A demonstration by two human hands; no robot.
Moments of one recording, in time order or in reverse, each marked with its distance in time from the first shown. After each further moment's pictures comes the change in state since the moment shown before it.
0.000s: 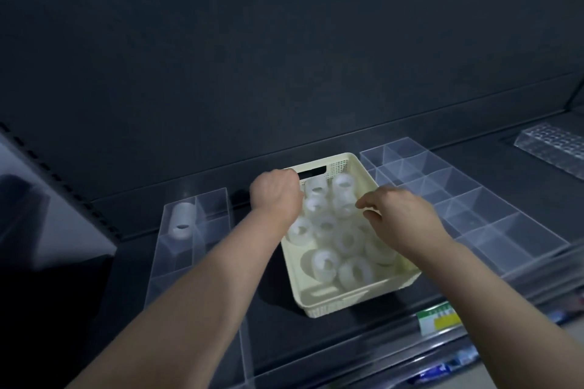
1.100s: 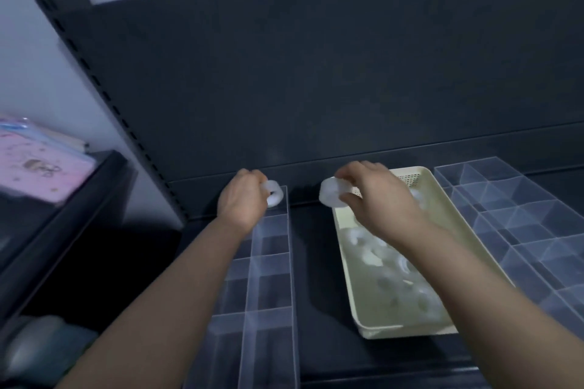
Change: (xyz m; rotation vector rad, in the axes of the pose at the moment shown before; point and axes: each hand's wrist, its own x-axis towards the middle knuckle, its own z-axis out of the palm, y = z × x) left_hand -0.019 -0.147 -0.004 -0.282 0.077 -0.271; right_hand 0.063 -0.103 0.008 0.258 0.094 -0.309
